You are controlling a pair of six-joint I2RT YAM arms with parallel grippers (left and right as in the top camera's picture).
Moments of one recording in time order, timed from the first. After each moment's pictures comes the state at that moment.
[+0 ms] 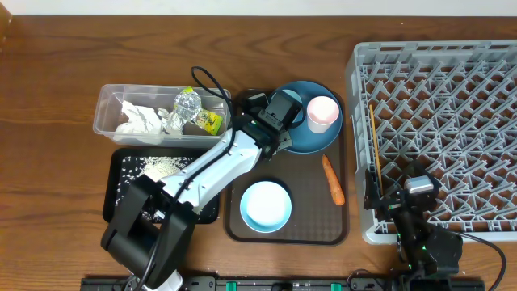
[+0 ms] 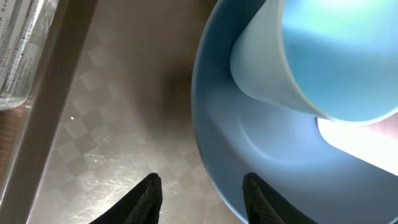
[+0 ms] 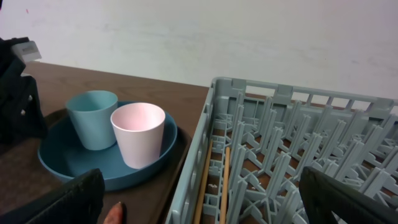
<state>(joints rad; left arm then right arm) -0.65 1.80 1.23 -0.60 -0.16 -0.97 0.02 0.01 0.01 -0.05 -0.19 -0.06</state>
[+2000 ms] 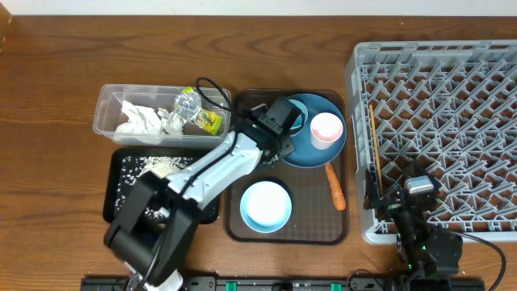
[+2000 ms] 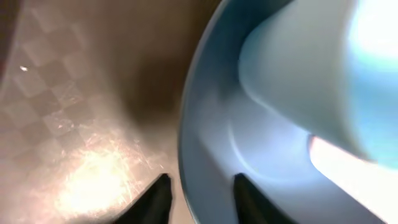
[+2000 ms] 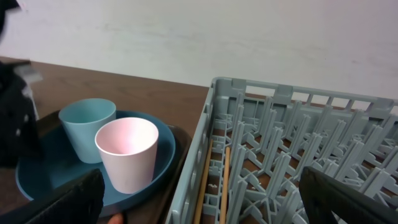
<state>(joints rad) -0.65 1.80 1.19 -0.57 -0.04 -1.03 0.02 0.01 0.01 -0.05 -0.19 -0.06</state>
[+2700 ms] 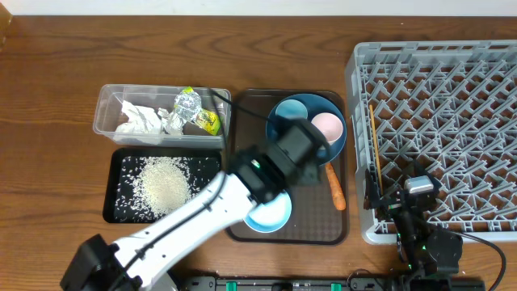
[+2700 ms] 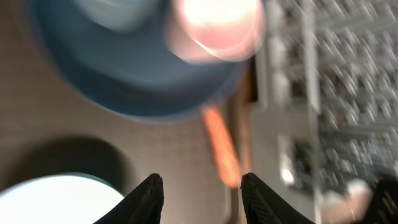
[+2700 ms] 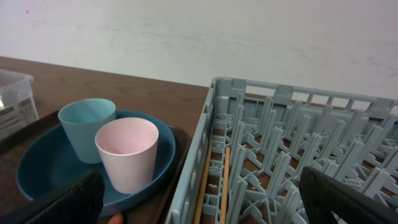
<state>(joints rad) -0.91 1.52 1.19 -0.64 -0.01 -0.88 0.02 0.01 0.01 -0.05 -0.19 -0.06</state>
